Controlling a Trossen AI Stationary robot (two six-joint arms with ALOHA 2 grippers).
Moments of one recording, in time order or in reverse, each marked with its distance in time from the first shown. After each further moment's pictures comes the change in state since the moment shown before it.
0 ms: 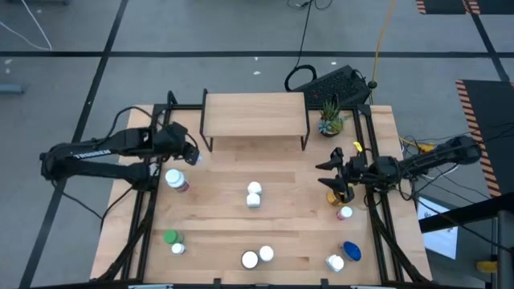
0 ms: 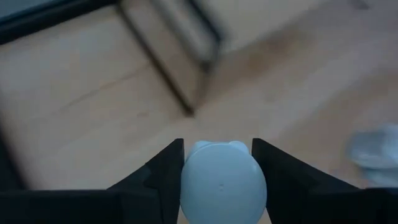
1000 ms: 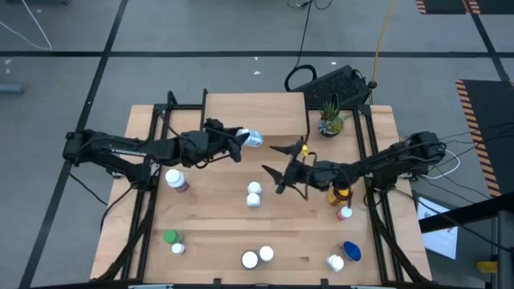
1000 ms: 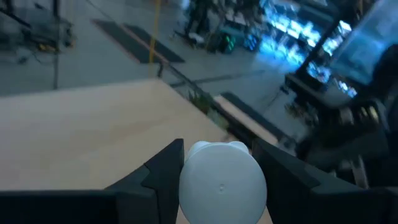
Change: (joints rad) left arm -0.171 0.427 0.060 1.143 -0.242 0.214; right arm -0.053 0.874 0.690 -0.052 0.447 -0.798
